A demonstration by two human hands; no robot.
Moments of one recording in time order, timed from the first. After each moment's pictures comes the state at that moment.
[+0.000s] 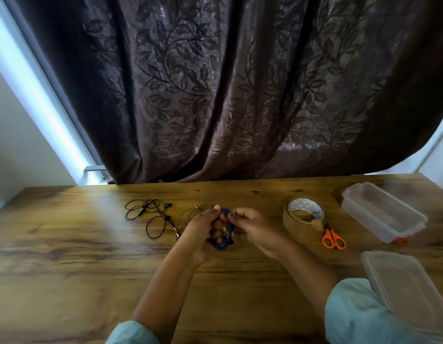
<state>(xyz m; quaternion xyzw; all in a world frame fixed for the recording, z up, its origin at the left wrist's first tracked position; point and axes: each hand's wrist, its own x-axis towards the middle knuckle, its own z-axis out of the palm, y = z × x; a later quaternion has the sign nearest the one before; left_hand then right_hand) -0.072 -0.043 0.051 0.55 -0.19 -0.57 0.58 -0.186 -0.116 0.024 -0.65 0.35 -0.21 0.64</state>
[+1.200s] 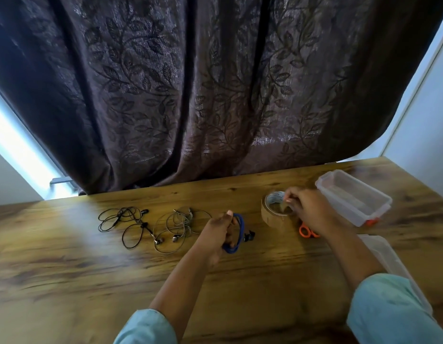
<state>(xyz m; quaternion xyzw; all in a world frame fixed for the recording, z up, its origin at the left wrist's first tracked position) -0.119 -0.082 0.021 0.59 -0.29 -0.58 0.48 -0.323 -0.182 0.029 -0.82 0.51 -0.20 0.17</state>
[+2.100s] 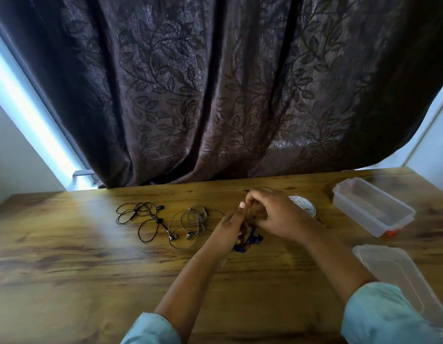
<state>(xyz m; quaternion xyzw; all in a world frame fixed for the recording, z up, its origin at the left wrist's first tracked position) -0.115 -0.063 0.043 0.60 -0.38 -0.54 0.46 -0.243 -0.142 0.063 -0.90 0.31 -0.20 0.23</state>
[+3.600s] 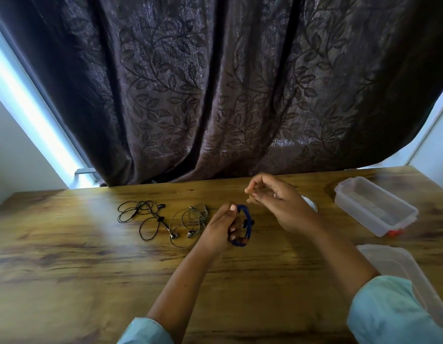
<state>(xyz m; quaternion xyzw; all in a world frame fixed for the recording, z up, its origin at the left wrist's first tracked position) -0.100 -0.057 0.036 0.52 -0.39 -0.54 0.54 -0.245 -0.138 0.077 -0.77 0.30 -0.32 0.47</state>
